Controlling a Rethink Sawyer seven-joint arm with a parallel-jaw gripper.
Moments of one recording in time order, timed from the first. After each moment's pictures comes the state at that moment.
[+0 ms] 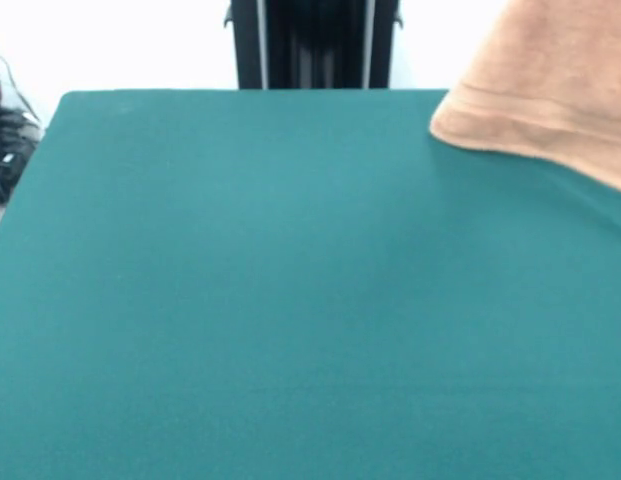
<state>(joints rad) 0.33 -1.00 -0.22 1.70 0.30 1.25 2.54</state>
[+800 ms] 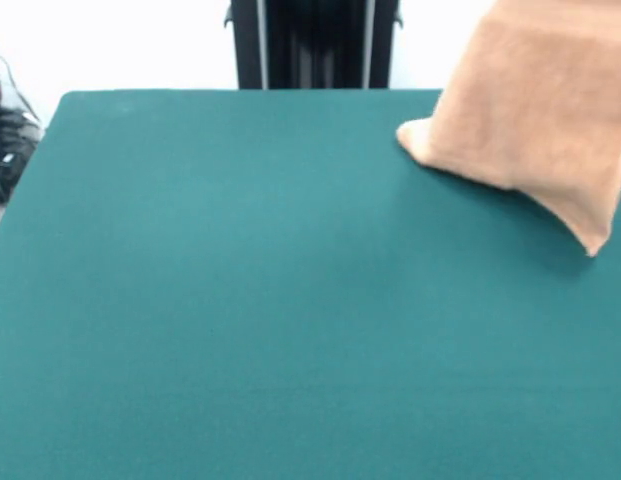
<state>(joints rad) 0.15 -0.92 -0.20 1.71 0.32 1.04 2.55</state>
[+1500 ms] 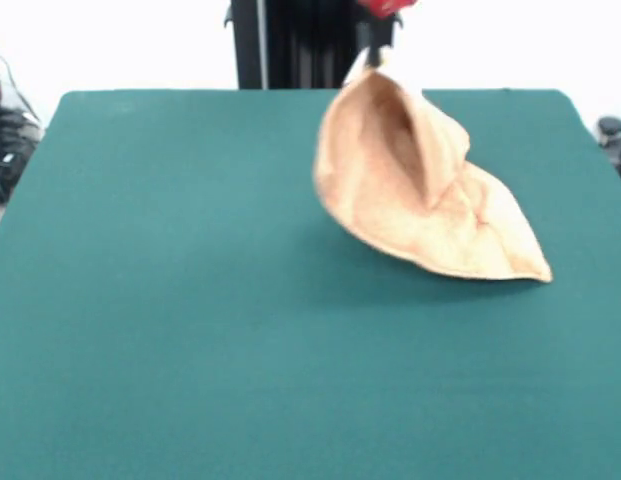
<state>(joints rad) -0.17 -0.77 -0.09 1.71 0.15 0.80 2.55</state>
